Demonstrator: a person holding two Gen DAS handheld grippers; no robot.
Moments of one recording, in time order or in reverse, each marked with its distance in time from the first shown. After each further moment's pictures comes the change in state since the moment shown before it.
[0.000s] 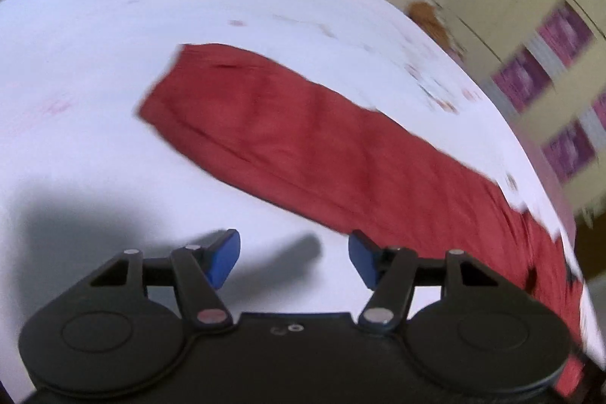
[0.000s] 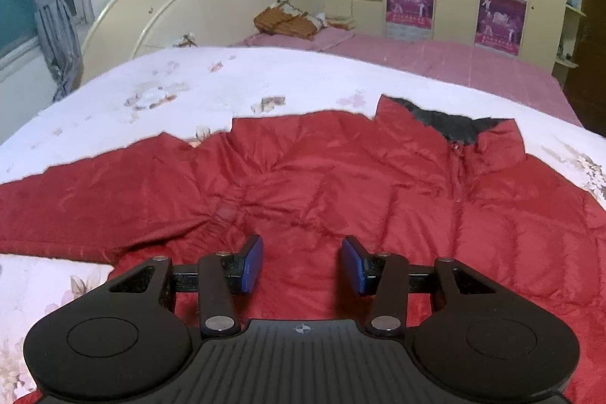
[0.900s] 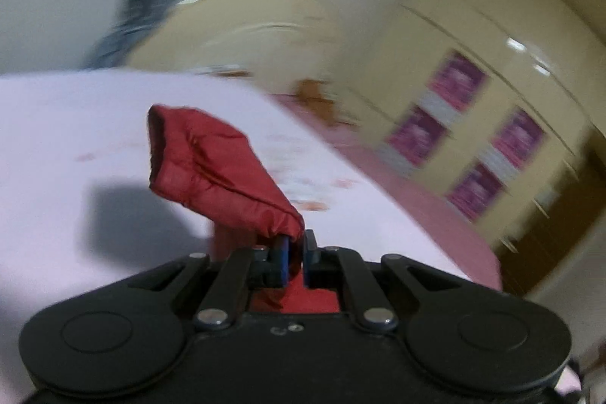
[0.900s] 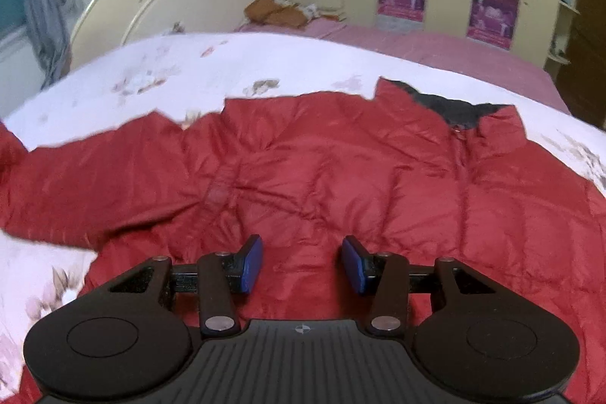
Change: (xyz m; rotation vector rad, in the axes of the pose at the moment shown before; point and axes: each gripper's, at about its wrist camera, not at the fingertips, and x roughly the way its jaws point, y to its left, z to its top) left arm -0.024 -0.102 0.042 0.209 -0.275 -0.368; right arm 0.005 -0.004 -0.008 0.033 0.003 -0.031
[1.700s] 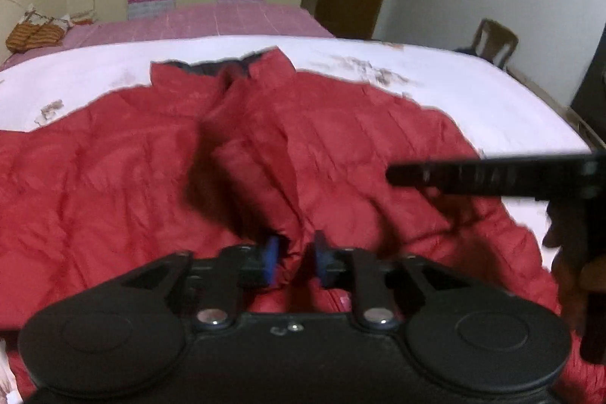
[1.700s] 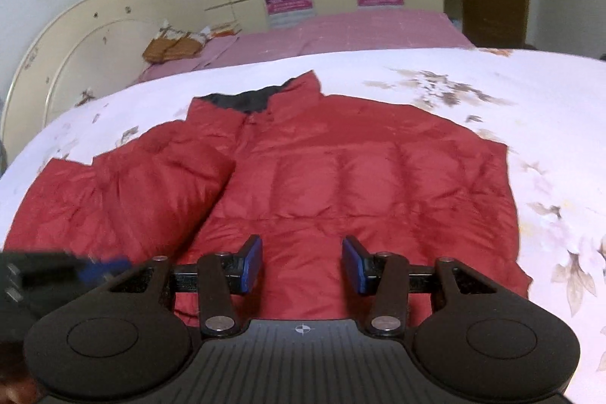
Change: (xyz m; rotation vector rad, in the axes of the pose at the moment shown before) left arm 0.091 -0.243 -0.220 0.772 0.511 -0.442; right arm -0.105 -0.147 -0.032 0.345 -0.067 -0.120
